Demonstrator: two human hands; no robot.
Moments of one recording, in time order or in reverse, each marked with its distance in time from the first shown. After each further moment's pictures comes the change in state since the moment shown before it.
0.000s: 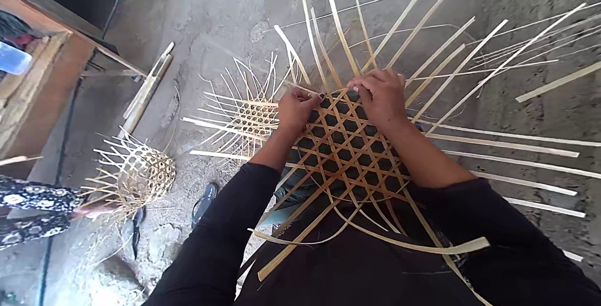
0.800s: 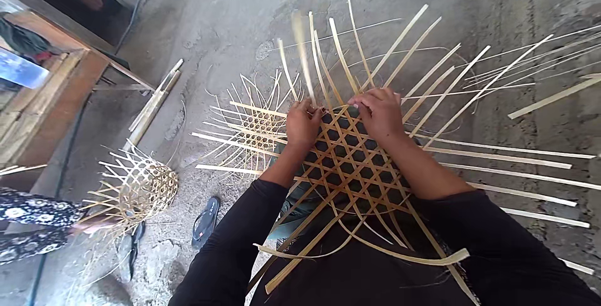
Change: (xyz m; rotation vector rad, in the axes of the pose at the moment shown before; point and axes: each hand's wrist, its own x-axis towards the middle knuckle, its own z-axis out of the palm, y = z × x) left_hand -0.012 0.018 0.001 0.368 0.096 0.179; right_hand 0.000 -0.001 0.006 -0.018 0.026 -0.022
